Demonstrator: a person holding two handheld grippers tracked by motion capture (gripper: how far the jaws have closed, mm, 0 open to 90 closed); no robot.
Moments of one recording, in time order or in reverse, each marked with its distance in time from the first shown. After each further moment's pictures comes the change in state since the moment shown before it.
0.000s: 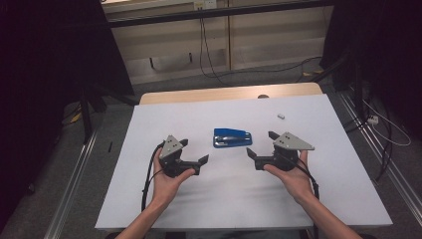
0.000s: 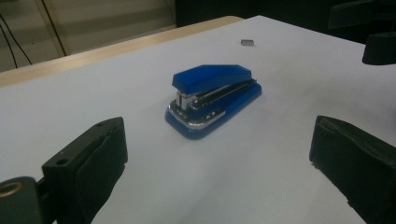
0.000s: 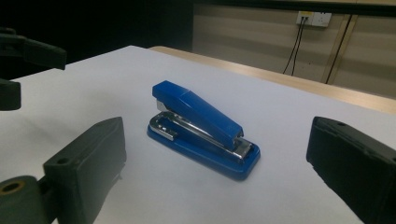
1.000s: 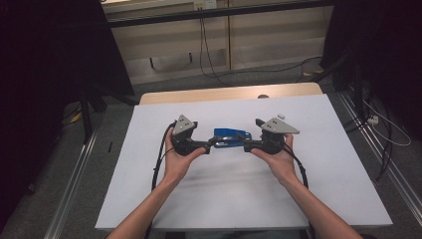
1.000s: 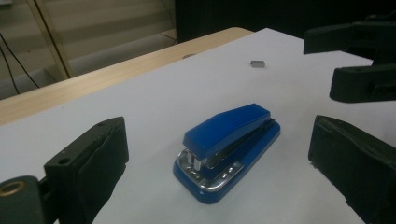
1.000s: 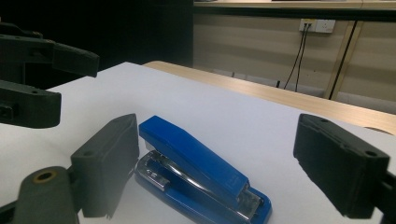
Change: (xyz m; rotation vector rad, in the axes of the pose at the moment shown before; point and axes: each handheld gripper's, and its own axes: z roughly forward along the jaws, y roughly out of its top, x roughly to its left) left arm 0.014 0.034 0.044 -0.001 -0.010 -0.008; right arm -0.007 0.015 0.049 -0.030 0.012 0.046
